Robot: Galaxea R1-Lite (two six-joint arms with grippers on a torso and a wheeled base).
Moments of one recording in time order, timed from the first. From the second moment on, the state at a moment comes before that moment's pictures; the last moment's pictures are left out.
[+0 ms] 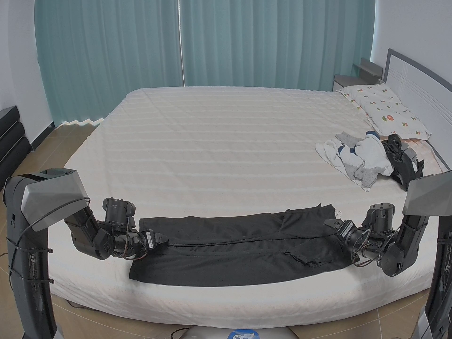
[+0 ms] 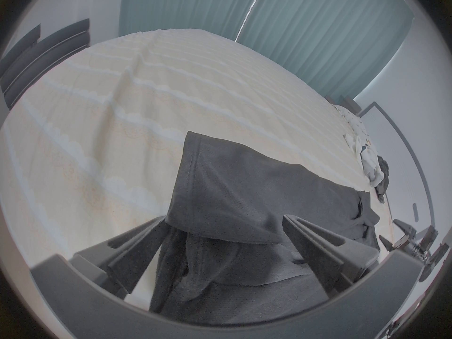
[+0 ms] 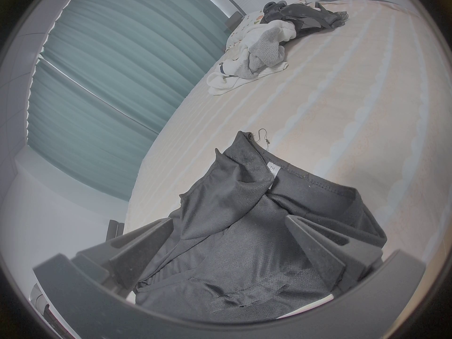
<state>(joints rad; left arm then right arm) -0.14 2.36 -0.85 -0.67 -0.12 -0.41 0.14 2.28 -0.46 -1.29 0.08 0.87</state>
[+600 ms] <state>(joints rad) -0.15 2.37 -0.84 -0.69 -0.10 -0.41 0.14 2.29 -0.45 -1.29 0.08 0.87</state>
